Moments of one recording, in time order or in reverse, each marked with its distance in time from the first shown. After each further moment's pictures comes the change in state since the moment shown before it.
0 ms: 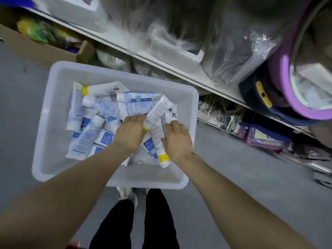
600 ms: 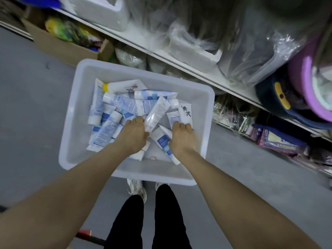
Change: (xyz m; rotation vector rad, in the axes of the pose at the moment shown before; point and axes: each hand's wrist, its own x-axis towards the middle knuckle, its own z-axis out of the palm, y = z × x) left_hand -0.031 -0.027 -0.022 -0.047 -0.093 -0.072; right_hand 0.011 -0.030 0.012 -0.072 -0.094 0.139
